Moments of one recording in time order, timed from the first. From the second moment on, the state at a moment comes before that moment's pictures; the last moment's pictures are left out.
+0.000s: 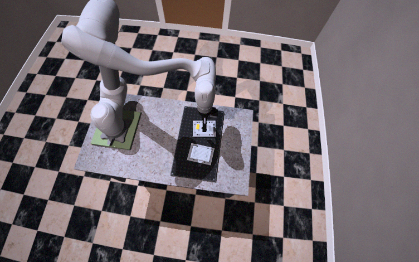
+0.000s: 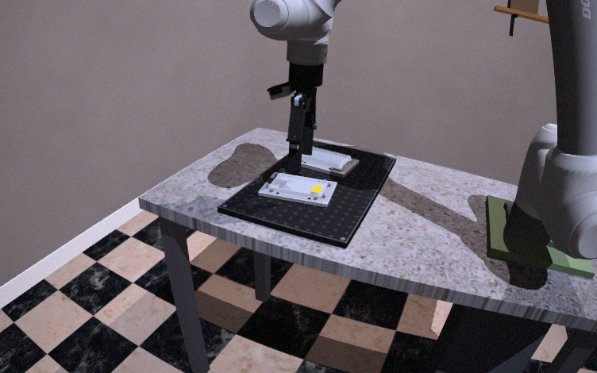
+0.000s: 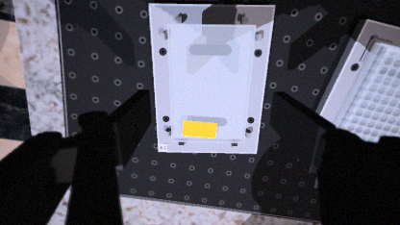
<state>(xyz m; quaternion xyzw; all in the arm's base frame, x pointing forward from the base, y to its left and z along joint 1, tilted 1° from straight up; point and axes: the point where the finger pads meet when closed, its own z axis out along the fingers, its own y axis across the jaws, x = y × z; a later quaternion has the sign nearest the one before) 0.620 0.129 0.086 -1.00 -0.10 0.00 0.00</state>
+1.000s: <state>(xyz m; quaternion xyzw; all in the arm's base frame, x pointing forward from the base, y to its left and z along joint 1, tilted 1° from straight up) 0.620 0.129 0.081 -1.00 -0.10 0.01 0.00</state>
